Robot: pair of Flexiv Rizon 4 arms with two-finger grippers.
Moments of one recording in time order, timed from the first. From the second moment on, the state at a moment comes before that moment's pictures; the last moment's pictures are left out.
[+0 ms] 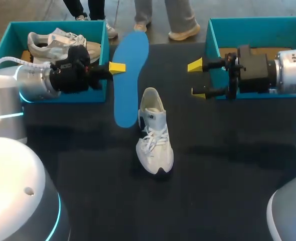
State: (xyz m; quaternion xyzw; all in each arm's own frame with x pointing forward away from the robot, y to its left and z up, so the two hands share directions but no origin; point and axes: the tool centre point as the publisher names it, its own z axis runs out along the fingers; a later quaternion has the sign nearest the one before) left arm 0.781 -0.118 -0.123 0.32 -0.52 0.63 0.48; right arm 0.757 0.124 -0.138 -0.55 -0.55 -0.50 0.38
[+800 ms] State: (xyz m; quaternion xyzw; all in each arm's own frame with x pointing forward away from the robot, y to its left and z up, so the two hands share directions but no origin) left arm 0.792 -0.115 -0.120 0.07 -0.66 0.72 0.22; right arm 0.757 0.123 -0.138 -0.55 -0.55 -0.50 0.38
